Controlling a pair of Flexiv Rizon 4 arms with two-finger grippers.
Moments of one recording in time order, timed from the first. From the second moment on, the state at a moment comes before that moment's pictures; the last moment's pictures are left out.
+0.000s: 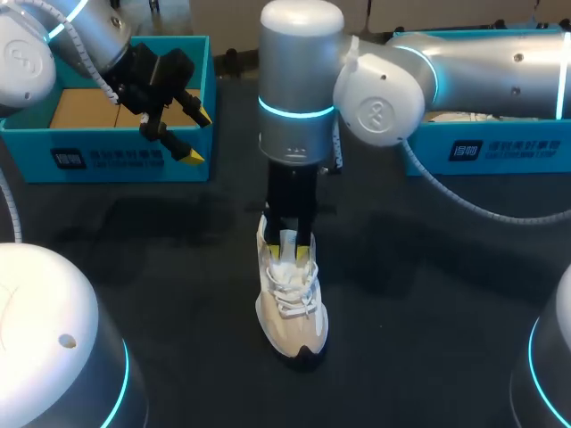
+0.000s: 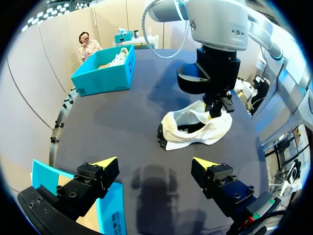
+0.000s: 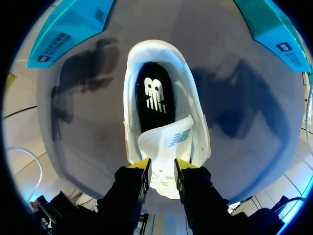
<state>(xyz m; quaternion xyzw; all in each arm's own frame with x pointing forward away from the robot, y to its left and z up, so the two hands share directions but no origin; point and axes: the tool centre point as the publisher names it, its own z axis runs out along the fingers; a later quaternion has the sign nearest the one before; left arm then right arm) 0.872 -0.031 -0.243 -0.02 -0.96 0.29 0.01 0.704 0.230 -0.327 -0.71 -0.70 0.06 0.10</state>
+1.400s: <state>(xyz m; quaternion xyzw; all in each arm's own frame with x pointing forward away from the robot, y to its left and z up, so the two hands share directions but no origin) 0.872 -0.031 -0.243 -0.02 -0.96 0.29 0.01 0.729 0.216 -0.306 -0.58 -0.81 -0.04 0.03</state>
